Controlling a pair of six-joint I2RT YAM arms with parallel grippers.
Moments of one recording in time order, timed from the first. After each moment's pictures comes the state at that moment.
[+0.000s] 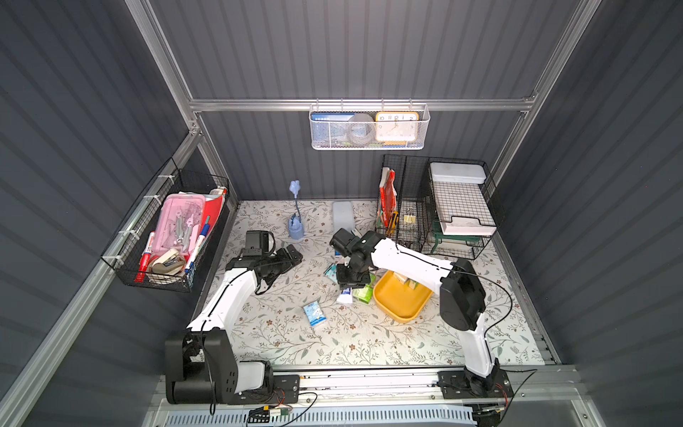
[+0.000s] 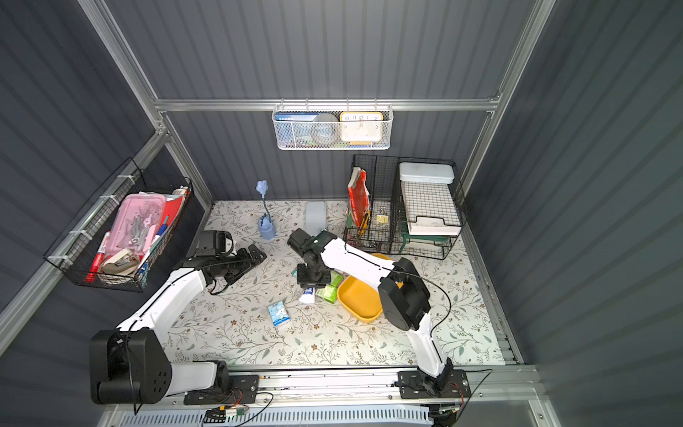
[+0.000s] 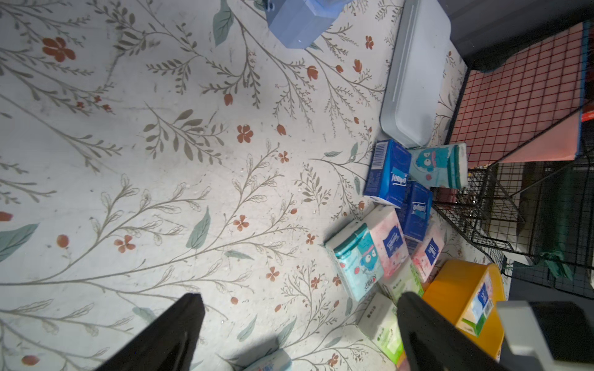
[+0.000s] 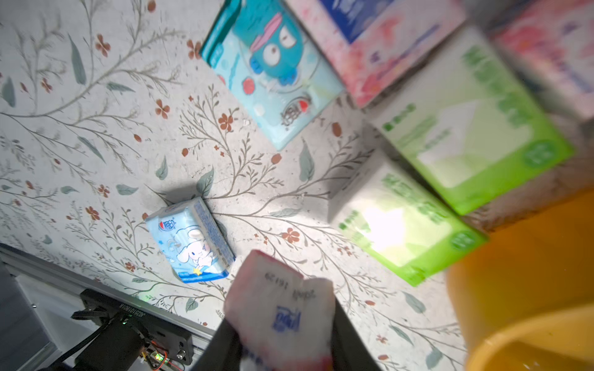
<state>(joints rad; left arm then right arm) -0.06 1.34 0.94 -0.53 0.32 -0.53 0.83 2.05 1.80 -1.06 -0.16 0.78</state>
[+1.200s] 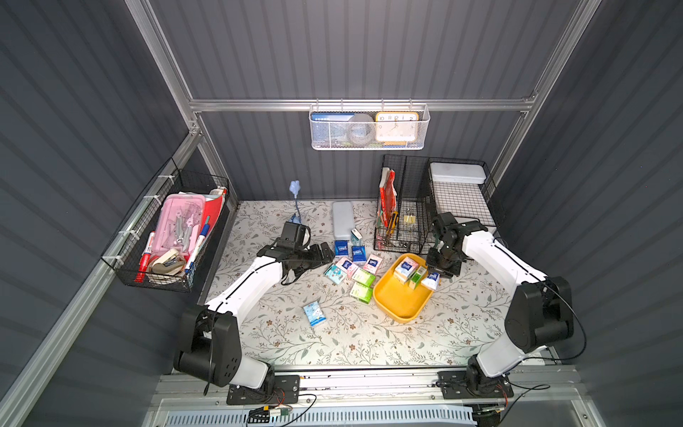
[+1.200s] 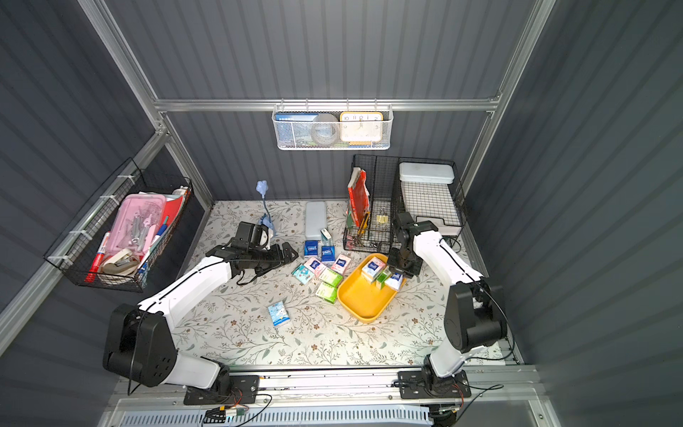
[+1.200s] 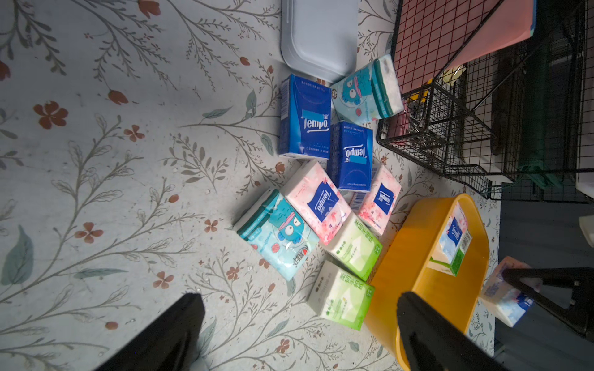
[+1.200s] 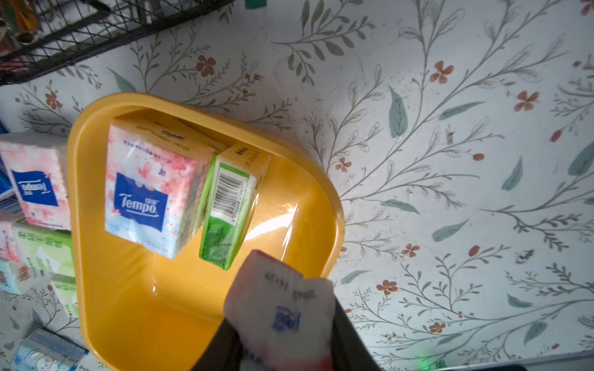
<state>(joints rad) -0.34 1.47 1.07 -0.52 0.29 -0.55 0.21 1.65 1.31 -1.11 -0.02 0.61</state>
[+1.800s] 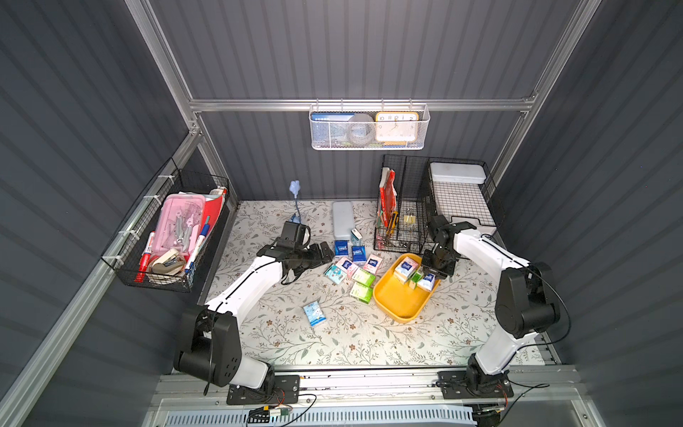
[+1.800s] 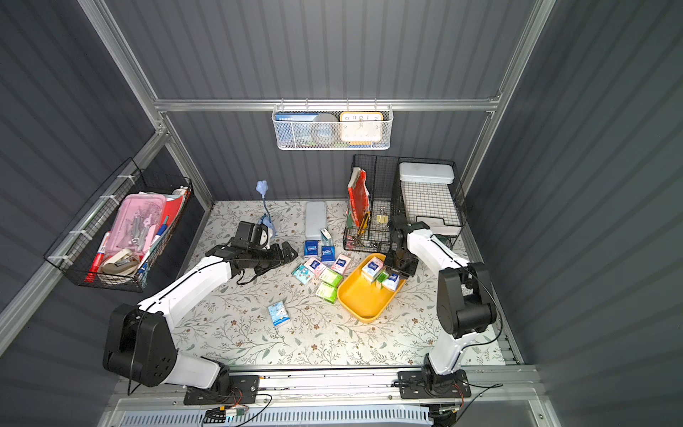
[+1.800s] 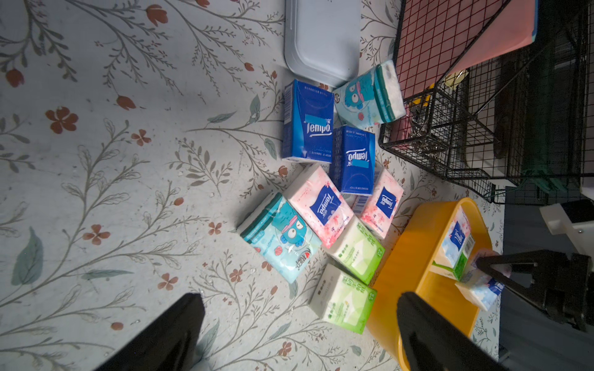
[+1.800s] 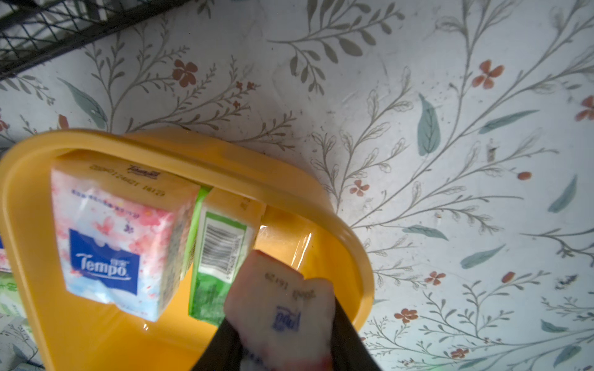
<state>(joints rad) -0.34 1.47 1.07 -0.52 0.27 -0.55 0.20 1.75 1.31 -1.05 -0.03 0.63</state>
